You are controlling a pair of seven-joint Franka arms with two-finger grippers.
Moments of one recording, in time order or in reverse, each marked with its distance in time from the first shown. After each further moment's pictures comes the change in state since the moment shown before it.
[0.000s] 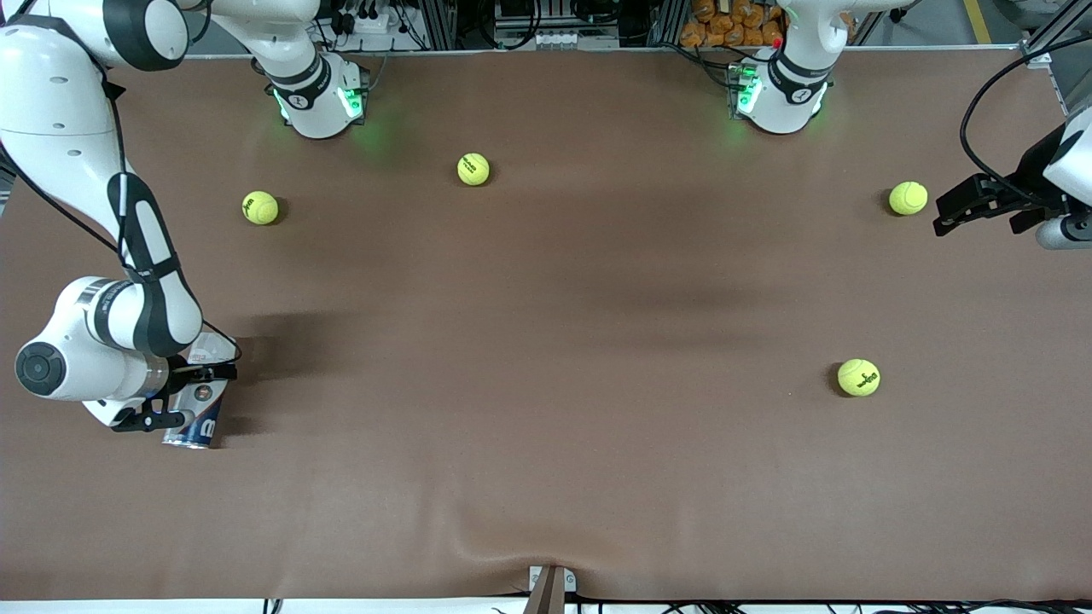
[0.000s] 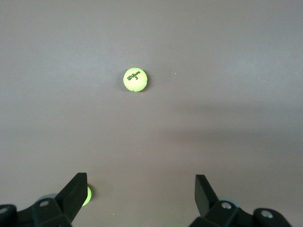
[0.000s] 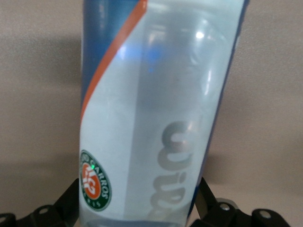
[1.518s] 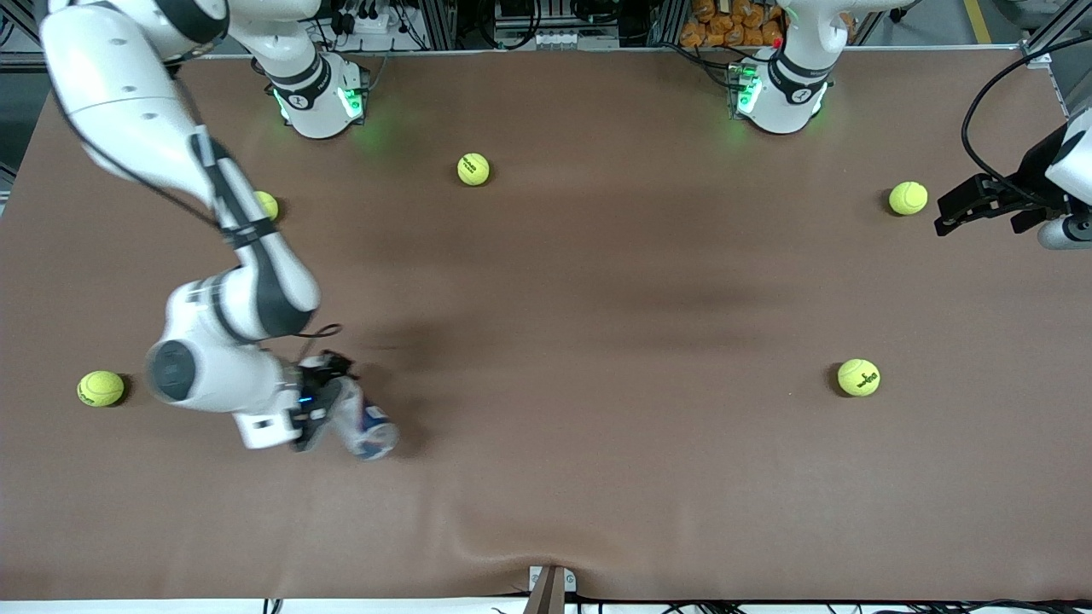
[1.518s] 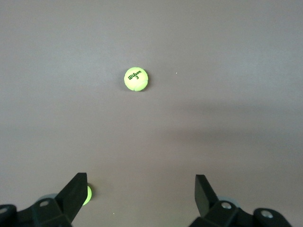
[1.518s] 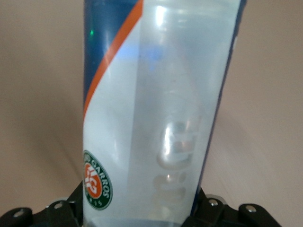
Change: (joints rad) left arm 0.002 0.000 0.002 0.000 0.000 -0.002 0.000; right arm 0.185 -0.016 0.319 0.133 0.009 -0.026 -0.576
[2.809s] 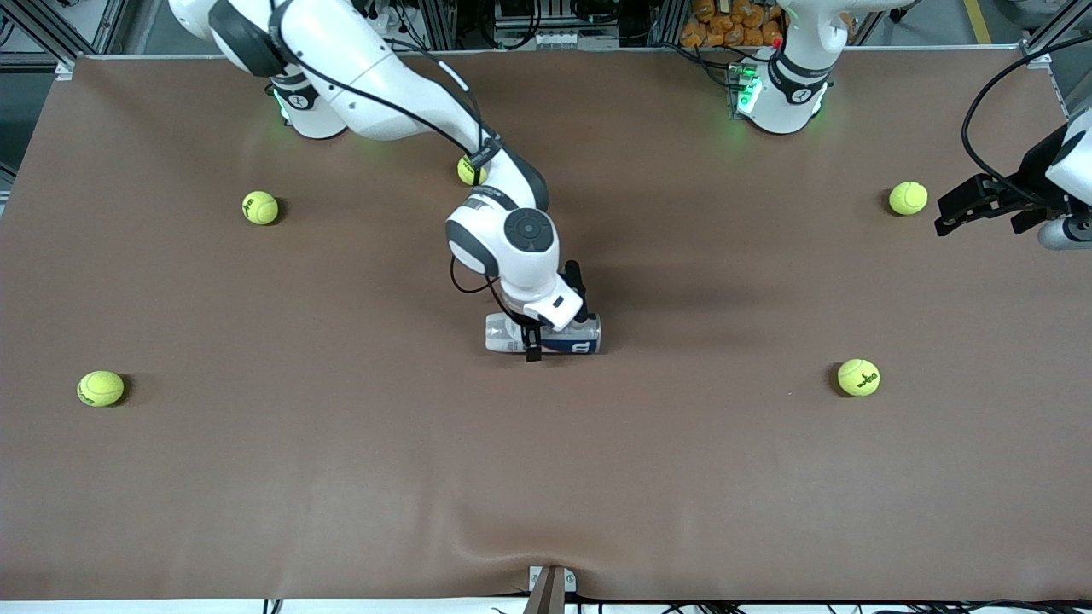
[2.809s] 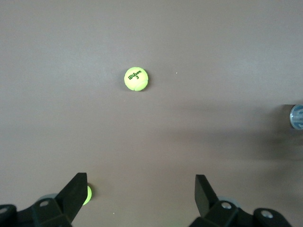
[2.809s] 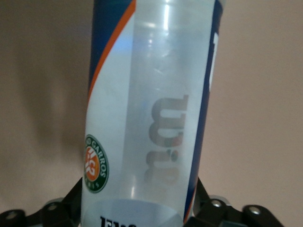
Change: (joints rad) left arm 0.000 0.000 0.000 0.000 0.000 0.000 0.000; right arm 0.683 0.131 -0.203 0.051 -0.292 0.180 0.075
